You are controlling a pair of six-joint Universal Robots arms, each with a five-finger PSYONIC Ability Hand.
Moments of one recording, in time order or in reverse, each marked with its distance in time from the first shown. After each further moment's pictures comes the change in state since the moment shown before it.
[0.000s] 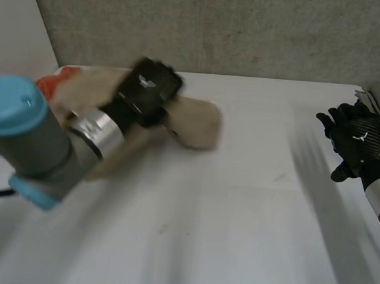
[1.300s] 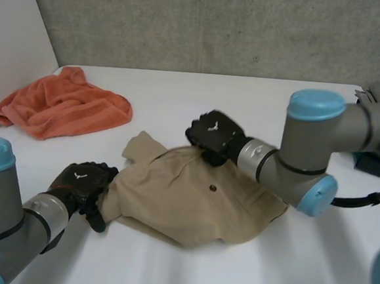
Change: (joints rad) left arm 0.150 0.140 -0.421 -0.360 -0.318 -0.121; right arm 0.497 0.613 -0.977 0.595 -0.131 0.050; left_hand -0.813 -0.869 -0.866 -0.868 -0.812; right_hand 0.885 0.956 0.941 0.977 0.914
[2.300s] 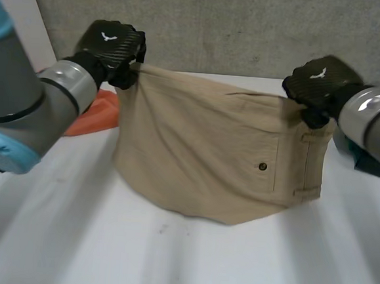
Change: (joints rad) left arm -0.114 -0.144 0.756 -0.052 0.051 0.089; right arm -0.180 -0.451 0.152 0.279 0.307 -0.148; left_hand 0.834 0.870 0.868 0.868 0.813; right_hand 0.000 0.004 0.032 0.008 0.050
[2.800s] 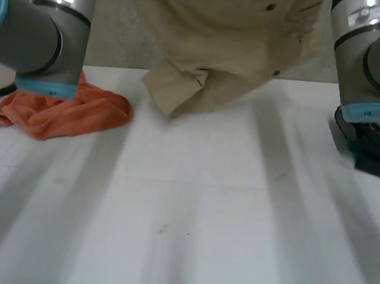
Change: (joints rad) left arm -0.023 -0.053 0.208 0.537 -0.087 0.055; right arm 0.058 0.138 -0.230 -0.797 0.113 0.126; left_hand 0.000 0.000 0.001 0.004 0.014; right_hand 0.000 0.000 0.001 0.001 0.007
